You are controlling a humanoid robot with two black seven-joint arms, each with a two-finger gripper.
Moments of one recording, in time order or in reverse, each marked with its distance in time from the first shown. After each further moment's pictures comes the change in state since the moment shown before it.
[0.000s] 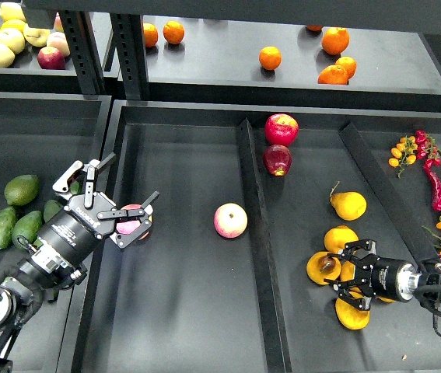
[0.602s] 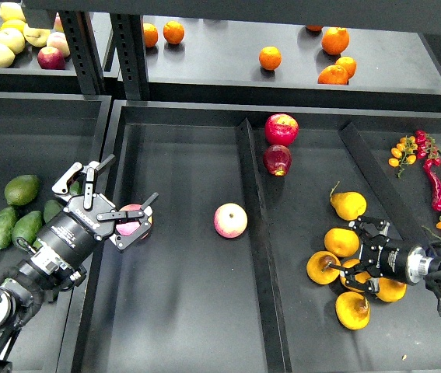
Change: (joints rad) left arm 0.002 0.000 0.000 0.000 -0.002 0.000 0.000; right arm -0.001 -0.073 0.121 0.190 0.093 0.000 0.000
